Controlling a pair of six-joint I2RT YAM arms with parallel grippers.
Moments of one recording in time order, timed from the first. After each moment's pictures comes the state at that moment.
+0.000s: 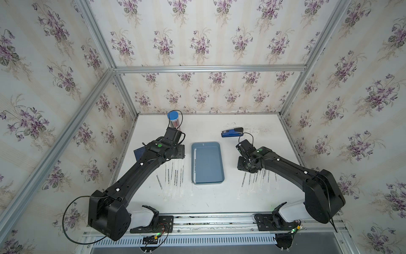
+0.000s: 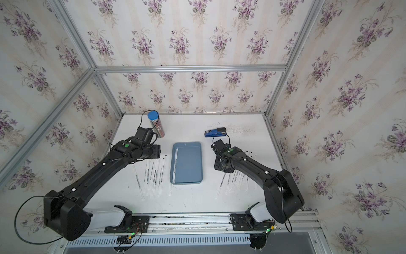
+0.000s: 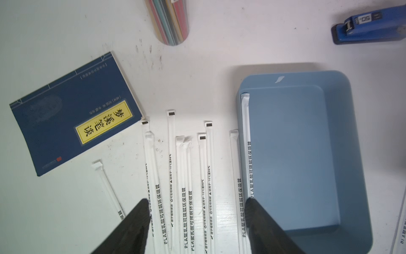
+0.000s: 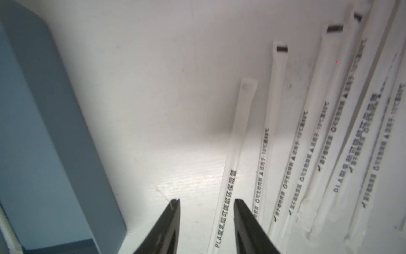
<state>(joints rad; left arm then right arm) -0.40 1.31 1.13 -0.83 -0.19 -0.37 0.58 1.44 0.89 -0.79 0.11 0.79</state>
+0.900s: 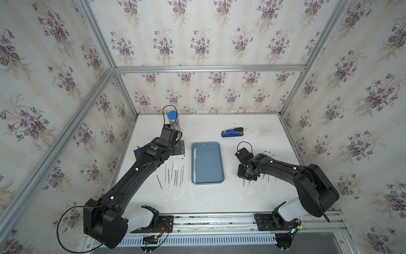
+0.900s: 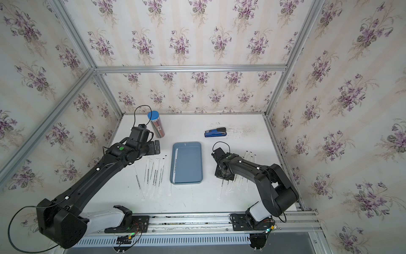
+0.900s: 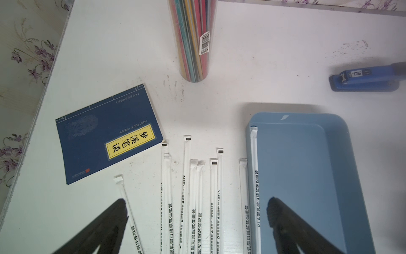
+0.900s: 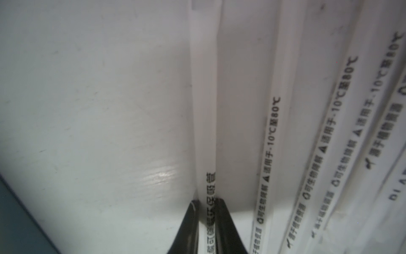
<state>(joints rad) -0.38 1.24 1.10 -0.75 -0.27 -0.39 0.58 1.53 0.78 -0.67 0.11 0.82</state>
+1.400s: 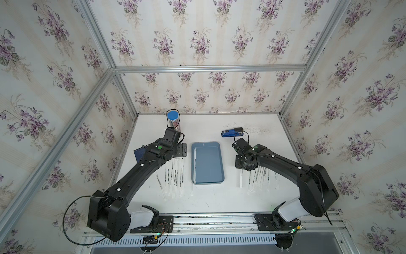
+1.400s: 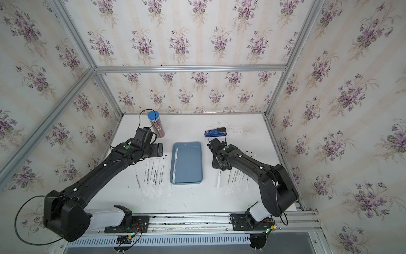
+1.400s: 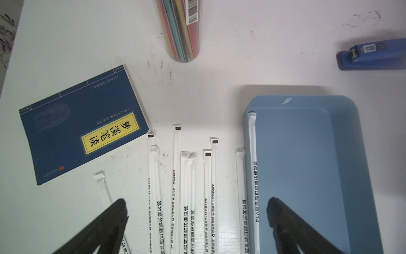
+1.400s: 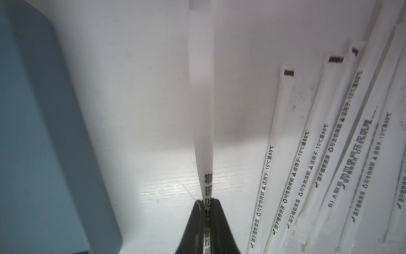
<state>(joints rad) -0.38 1.32 1.06 -0.72 -0.21 -0.40 0.63 1.53 1.07 -0.84 0.20 0.72</state>
